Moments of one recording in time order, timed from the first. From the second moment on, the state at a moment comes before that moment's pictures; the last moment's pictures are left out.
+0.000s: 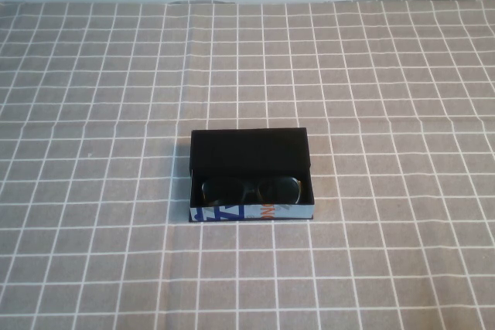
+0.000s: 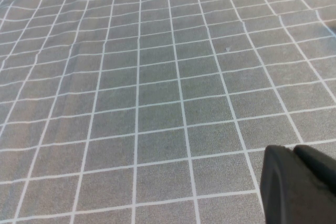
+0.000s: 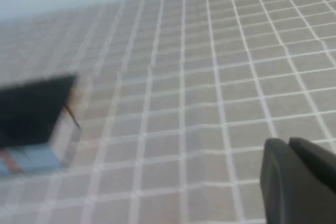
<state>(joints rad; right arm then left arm) 0.06 -0.01 0.03 0.42 0.27 -0.14 -0.06 -0.02 0.02 0.03 0.37 0.08</state>
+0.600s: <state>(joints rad) 0.06 0.08 -0.04 1.06 0.24 -0.14 -0.06 -0.02 0.02 0.03 0.37 0.08</state>
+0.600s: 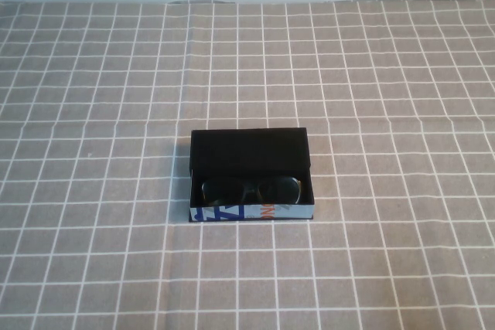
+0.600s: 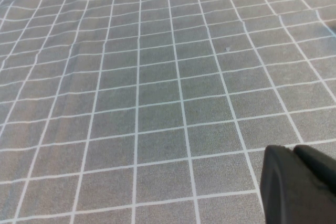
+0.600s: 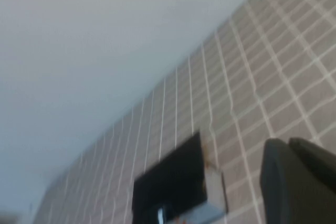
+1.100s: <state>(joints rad) 0.07 0.99 -0.73 0.70 0.81 -0.37 -0.06 -0.02 0.02 0.03 0.37 0.08</state>
